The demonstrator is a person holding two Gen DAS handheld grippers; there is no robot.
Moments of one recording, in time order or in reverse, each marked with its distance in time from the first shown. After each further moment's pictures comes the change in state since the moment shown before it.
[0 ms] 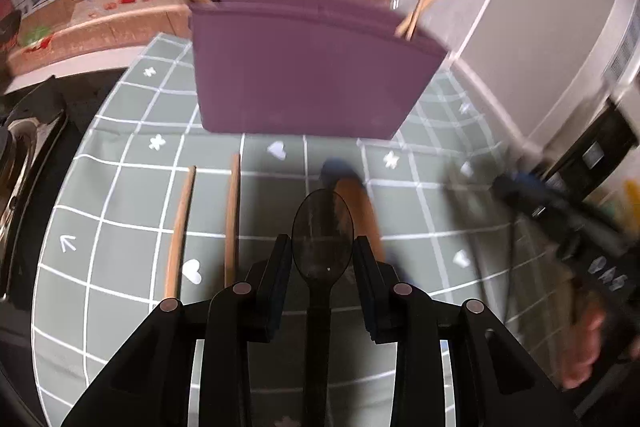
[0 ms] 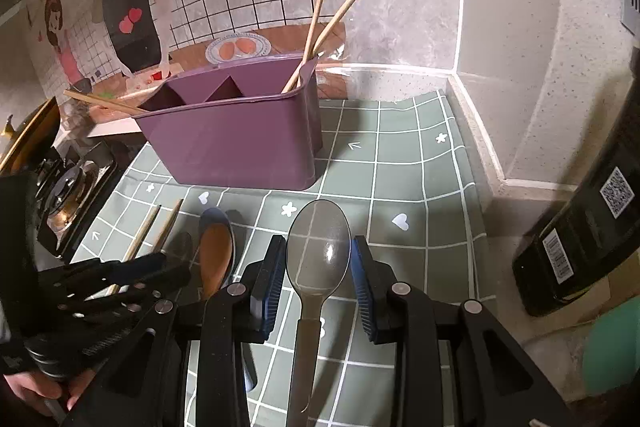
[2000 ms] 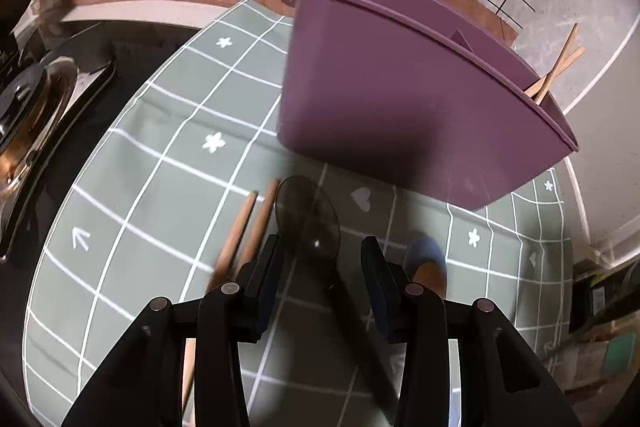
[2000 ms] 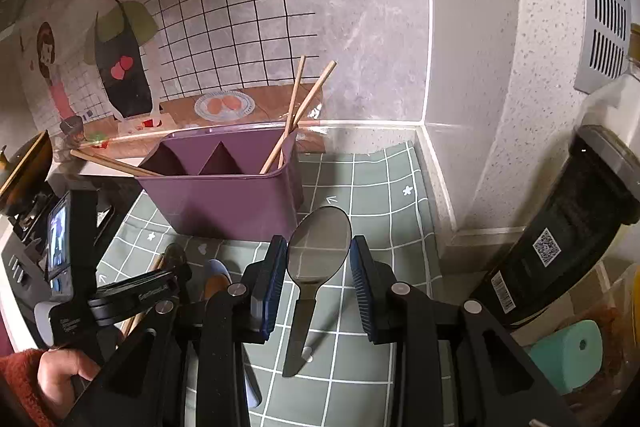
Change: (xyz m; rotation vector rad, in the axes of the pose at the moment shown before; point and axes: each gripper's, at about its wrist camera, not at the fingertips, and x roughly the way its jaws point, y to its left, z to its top) left arm 0.046 0.024 0.038 -0.286 0.051 0.208; right arm -0.040 -0.003 0.032 0.042 -0.098 -0.072
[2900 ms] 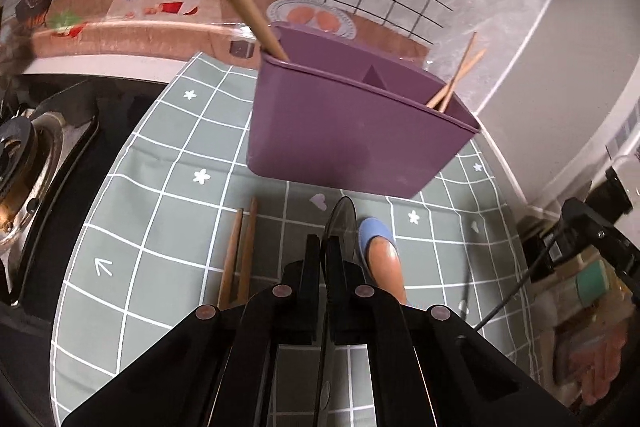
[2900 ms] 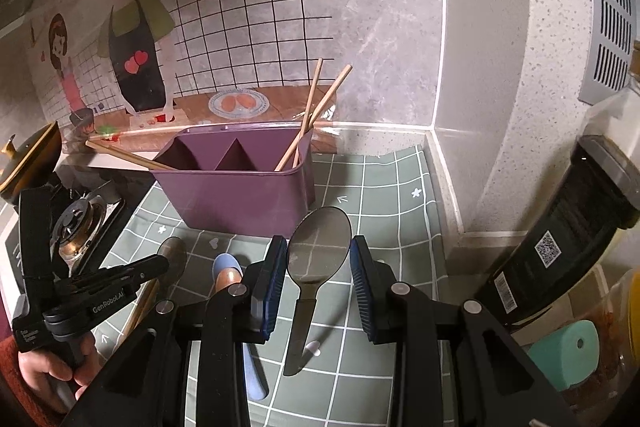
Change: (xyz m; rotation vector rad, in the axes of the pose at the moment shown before) left arm -0.058 0.021 -0.012 0.172 -0.114 -0.227; right arm -0.014 0.008 -0.003 -0.037 -0.016 0.020
